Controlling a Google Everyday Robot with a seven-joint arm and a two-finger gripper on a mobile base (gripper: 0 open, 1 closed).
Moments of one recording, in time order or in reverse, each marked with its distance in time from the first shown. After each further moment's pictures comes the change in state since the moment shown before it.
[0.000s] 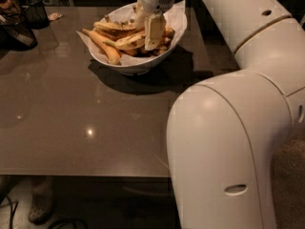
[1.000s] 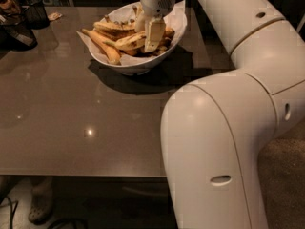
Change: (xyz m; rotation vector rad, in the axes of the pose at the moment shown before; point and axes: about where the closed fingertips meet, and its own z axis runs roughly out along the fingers) arm 0.007 -0.003 0.013 -0.020 -0.015 0.005
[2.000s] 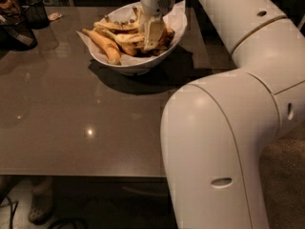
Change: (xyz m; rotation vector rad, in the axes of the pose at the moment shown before) arm 0.002 -0.002 -0.002 0.017 0.014 0.007
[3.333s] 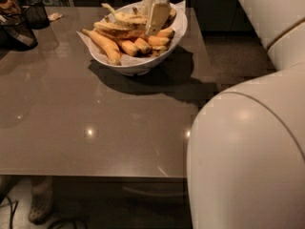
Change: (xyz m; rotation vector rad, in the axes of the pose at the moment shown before) arm -0.014 0.017 -0.065 0.115 -0.011 0.090
